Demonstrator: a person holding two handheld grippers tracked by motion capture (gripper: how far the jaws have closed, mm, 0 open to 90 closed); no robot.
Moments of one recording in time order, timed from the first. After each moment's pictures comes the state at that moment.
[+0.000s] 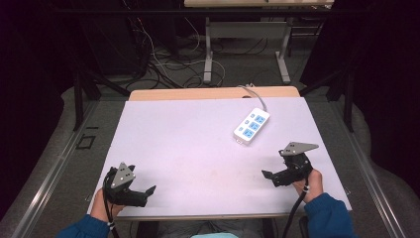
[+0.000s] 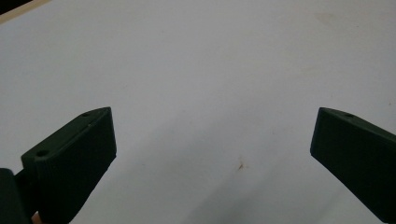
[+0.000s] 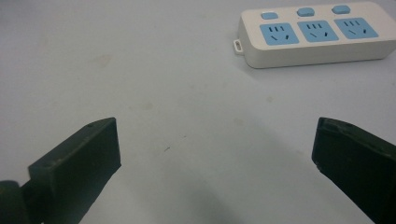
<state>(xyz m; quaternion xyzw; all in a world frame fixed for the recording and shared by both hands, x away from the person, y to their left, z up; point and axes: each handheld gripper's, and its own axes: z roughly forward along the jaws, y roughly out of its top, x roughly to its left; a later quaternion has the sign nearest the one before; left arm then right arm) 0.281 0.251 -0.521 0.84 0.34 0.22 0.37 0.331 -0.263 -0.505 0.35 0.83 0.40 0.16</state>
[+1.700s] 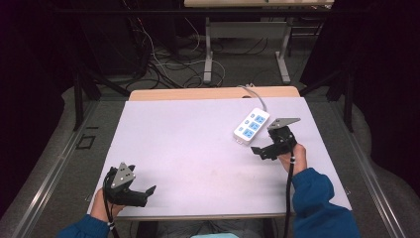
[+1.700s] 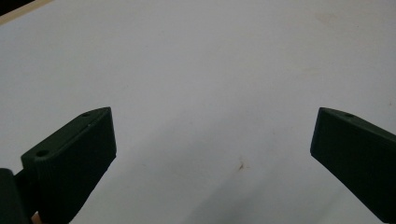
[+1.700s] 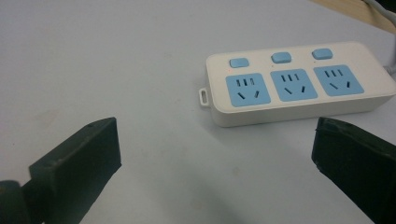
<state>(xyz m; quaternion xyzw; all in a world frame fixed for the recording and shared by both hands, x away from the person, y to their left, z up) 0.281 0.251 -0.520 0.84 0.34 0.22 0.36 0.411 -0.240 -0.498 0.36 0.83 0.39 0.17</state>
